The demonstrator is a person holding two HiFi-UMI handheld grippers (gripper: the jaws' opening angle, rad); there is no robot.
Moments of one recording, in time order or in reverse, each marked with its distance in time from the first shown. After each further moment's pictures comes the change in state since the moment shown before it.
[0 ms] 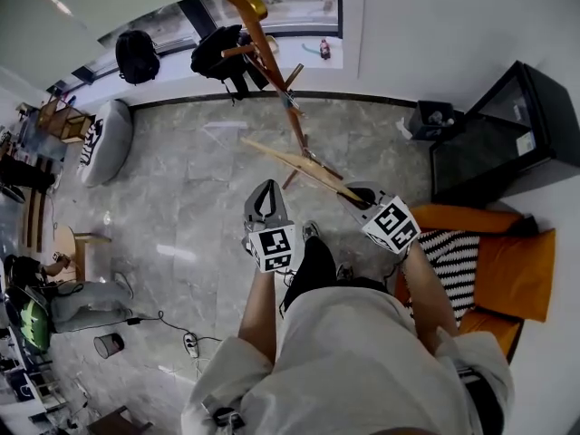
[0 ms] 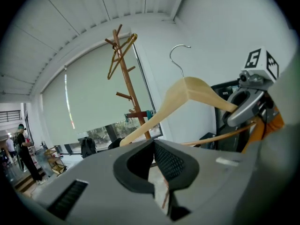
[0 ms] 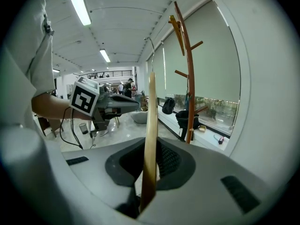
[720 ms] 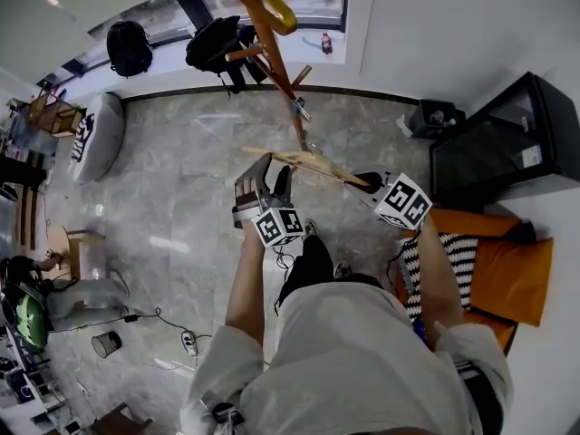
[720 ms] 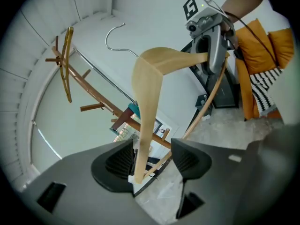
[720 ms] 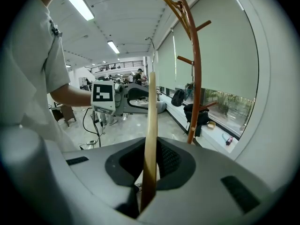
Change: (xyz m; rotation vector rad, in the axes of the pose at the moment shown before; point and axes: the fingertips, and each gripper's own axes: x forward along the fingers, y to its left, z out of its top) left arm 0.100 0.014 -0.016 0.609 0.063 -0.092; right arm 0.047 -0.055 0.002 -0.071 0.131 0.156
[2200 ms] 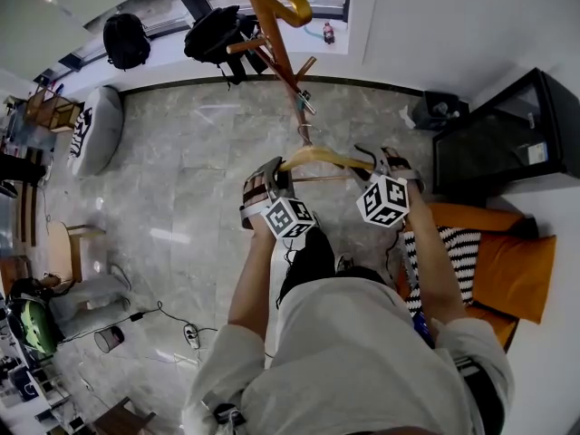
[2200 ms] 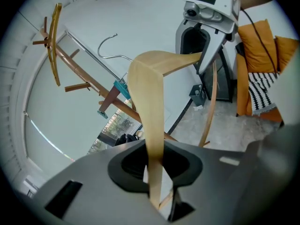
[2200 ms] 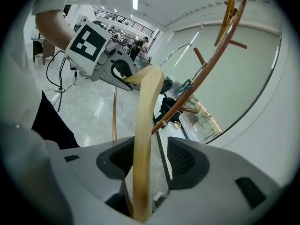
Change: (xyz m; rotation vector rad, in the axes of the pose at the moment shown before) left arm 0.021 -0.031 -0.037 -0.029 0.186 -0.087; right arm 0.029 -0.054 -0.019 -0.448 0.312 -0.395
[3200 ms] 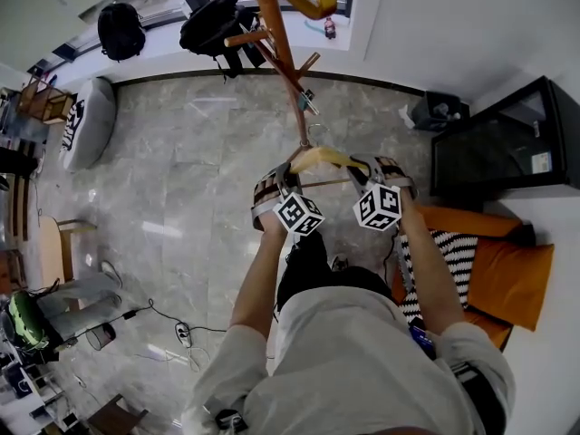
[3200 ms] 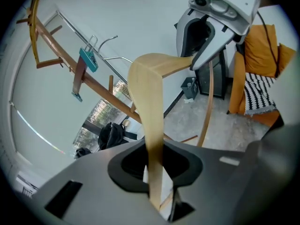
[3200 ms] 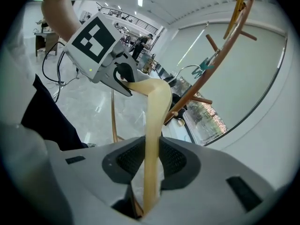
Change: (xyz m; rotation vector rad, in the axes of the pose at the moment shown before) left arm 0.057 -0.066 -0.032 -0.048 0.125 -0.128; right arm 0.056 0.033 -0.037 -0.041 0.022 0.011
